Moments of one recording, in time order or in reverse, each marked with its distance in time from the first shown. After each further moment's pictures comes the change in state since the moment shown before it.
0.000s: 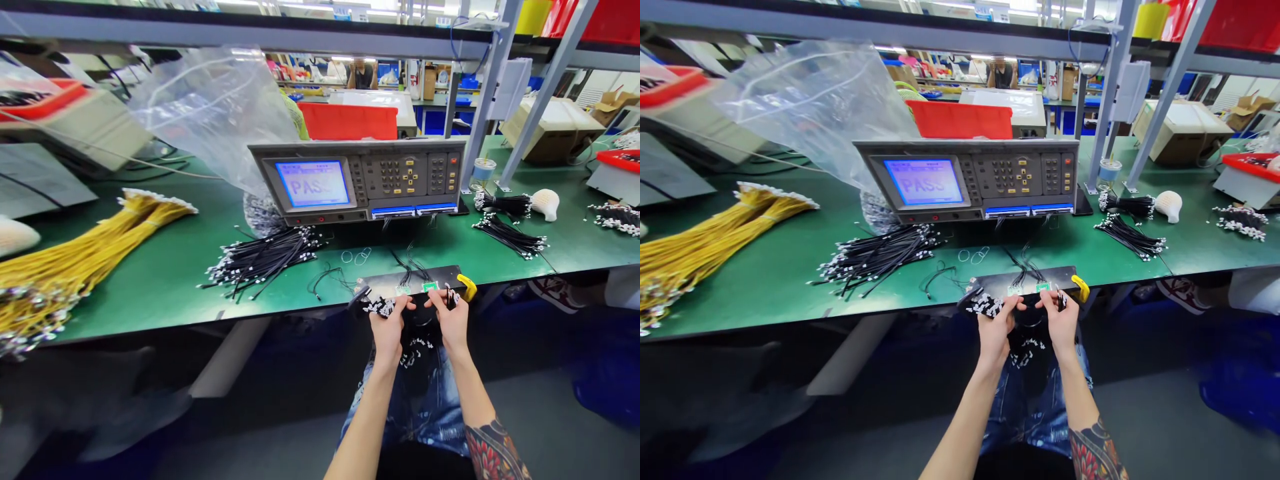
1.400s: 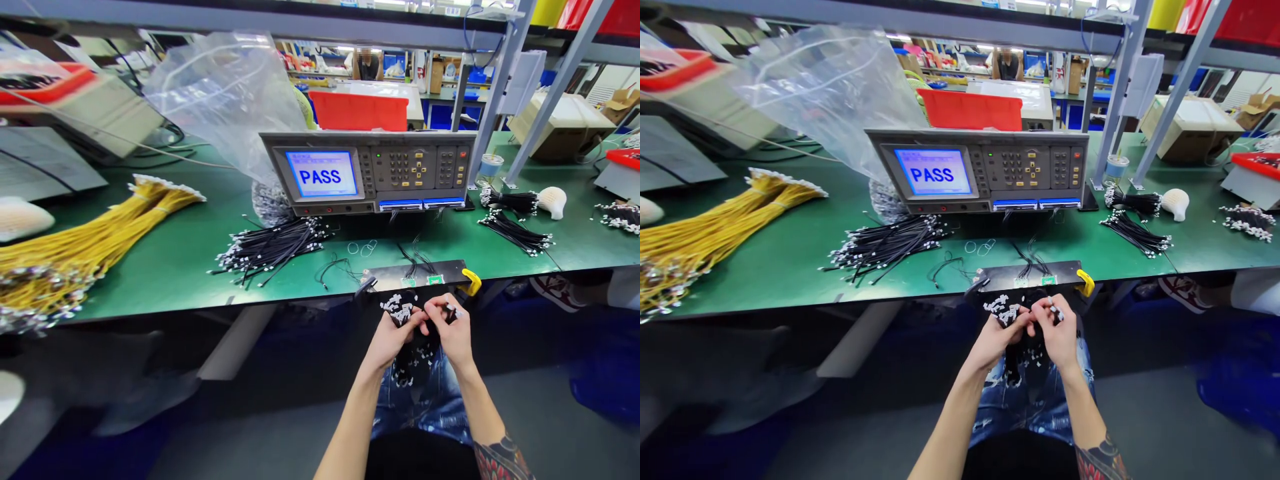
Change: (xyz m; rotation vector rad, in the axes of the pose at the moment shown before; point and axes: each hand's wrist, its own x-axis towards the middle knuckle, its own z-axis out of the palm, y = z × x) left_hand -0.019 0.015 -0.032 0.150 -0.580 -0.161; right_hand -0.040 -0.034 -0.006 -0.052 -0.224 -0.025
